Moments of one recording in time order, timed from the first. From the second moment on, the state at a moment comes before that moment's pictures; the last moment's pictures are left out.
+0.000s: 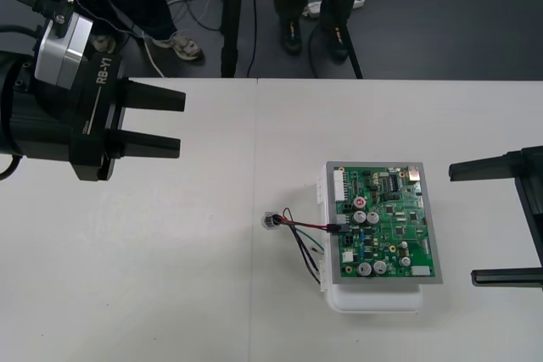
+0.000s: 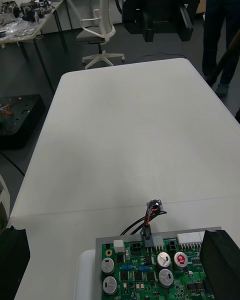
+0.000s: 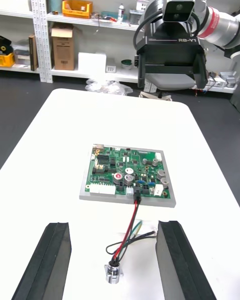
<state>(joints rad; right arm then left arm) 0.14 -0.85 -0.38 -2.23 1.03 -1.44 -0.42 -0.35 1.22 -0.23 -2.04 -0.76 -0.95 0.27</state>
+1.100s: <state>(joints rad) 0.14 -0.85 -0.38 -2.22 1.02 -1.44 -0.42 -0.35 1.22 -0.23 -2.04 -0.76 -0.93 0.27</state>
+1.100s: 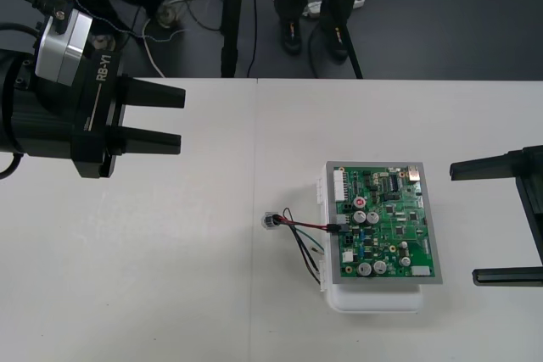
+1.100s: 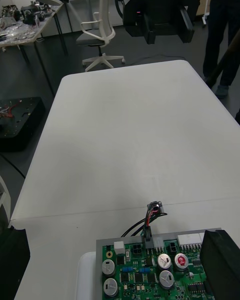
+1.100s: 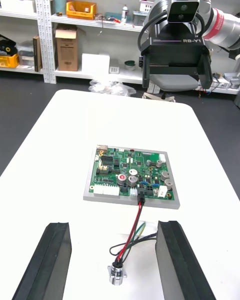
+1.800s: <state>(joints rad) 0.14 -0.85 -0.38 -2.22 1.02 -1.44 -0.42 -0.35 1.22 -0.23 -2.04 -0.76 -0.93 0.27</state>
